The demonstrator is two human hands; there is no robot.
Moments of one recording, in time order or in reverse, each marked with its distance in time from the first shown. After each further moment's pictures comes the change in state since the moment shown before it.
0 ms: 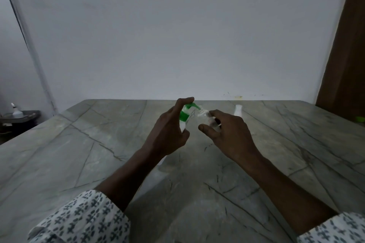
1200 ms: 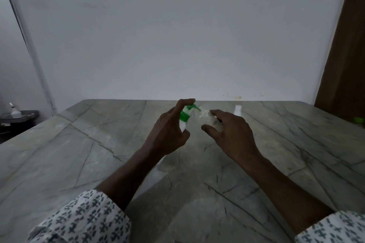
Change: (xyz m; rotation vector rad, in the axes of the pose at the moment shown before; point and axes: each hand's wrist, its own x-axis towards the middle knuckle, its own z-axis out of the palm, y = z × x) left_hand -0.001 -0.002 0.001 -0.022 -0.005 0.003; right_hand 0.000 0.009 0.001 -0.067 0.041 -0.023
